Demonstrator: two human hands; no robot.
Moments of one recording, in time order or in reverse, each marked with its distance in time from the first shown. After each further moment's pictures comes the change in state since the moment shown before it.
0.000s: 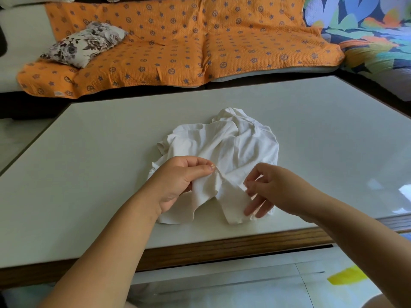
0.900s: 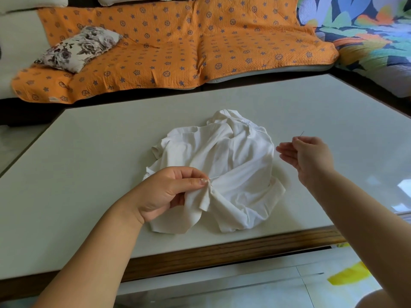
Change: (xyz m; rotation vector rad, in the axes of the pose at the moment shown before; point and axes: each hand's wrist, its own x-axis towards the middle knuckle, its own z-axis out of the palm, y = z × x) left_hand -0.009 0.002 -0.012 -0.003 -0.275 -0.053; right_hand 0.079 0.049 -0.062 0.846 0.707 0.033
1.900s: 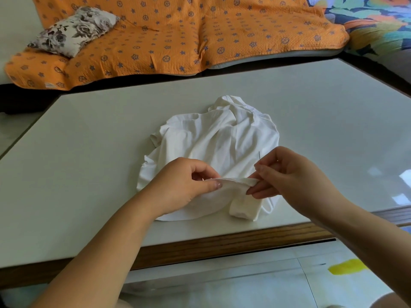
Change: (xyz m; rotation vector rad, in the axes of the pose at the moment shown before) left_hand 0.008 -0.008 0.019 0.638 0.242 0.162; right_hand -0.118 -0.009 0.001 -0.535 -0.515 -0.107
